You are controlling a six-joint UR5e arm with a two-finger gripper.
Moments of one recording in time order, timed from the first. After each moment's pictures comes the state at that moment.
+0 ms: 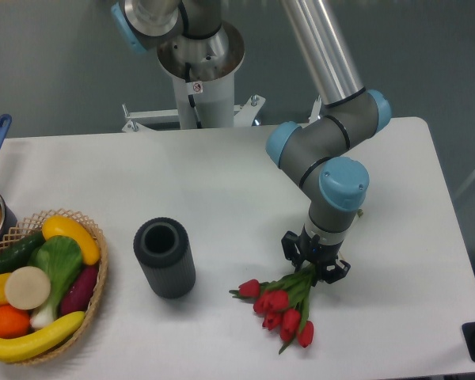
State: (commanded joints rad) arm 2.61 -2.15 -1.66 -0.79 1.40 1.18
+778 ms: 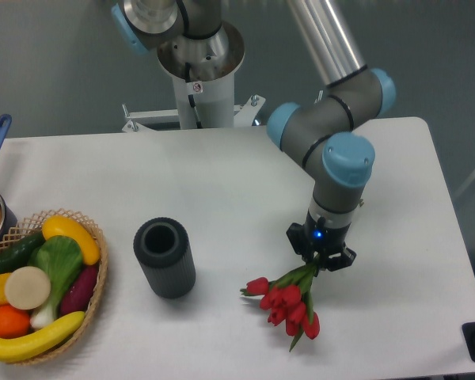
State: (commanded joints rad) arm 2.64 -1.95 -1.69 -0.79 1.22 1.14
